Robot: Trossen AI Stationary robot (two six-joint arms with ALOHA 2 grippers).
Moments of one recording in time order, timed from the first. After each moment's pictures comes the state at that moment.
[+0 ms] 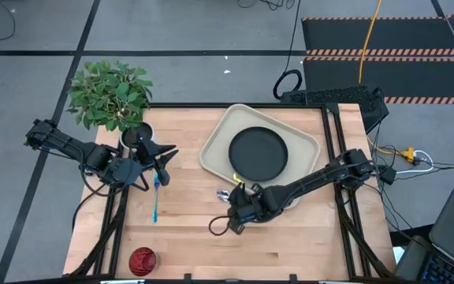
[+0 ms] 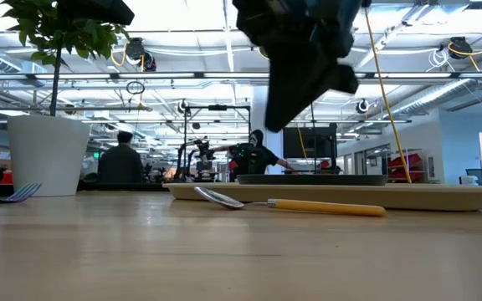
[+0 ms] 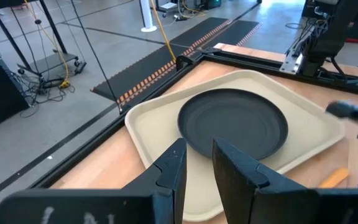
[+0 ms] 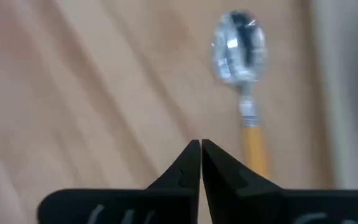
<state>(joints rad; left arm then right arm) -0.42 0.87 0.84 -0.52 -0.92 -0.43 0.37 1.93 1.46 -0.70 0.21 0.93</state>
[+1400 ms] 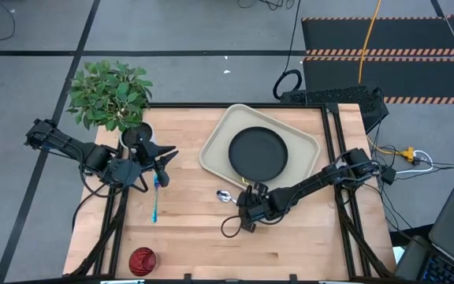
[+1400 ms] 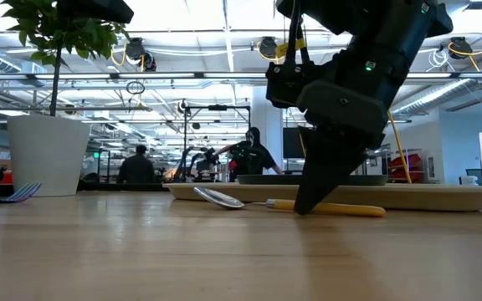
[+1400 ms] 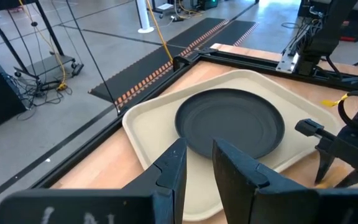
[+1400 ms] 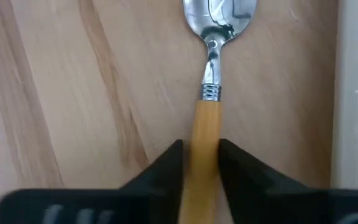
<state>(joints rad) -0.43 0.87 0.84 -0.52 -0.92 -0.41 0.36 1.93 1.12 -0.39 0.27 0.69</state>
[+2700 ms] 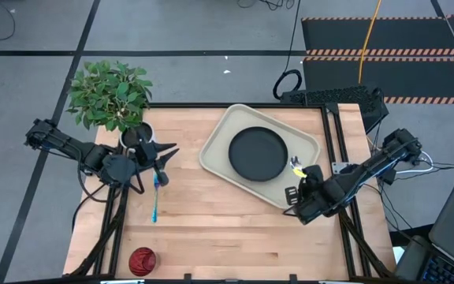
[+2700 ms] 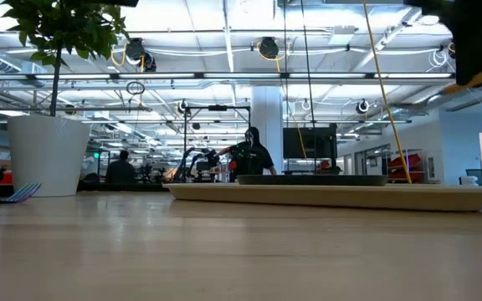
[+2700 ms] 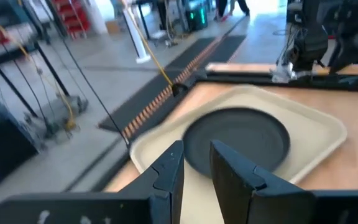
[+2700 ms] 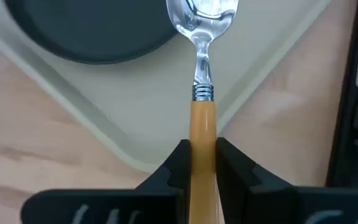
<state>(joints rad) -0.43 0.85 0.84 -0.36 -0.94 -0.10 0.57 1.38 1.14 -1.44 0.35 1.96</state>
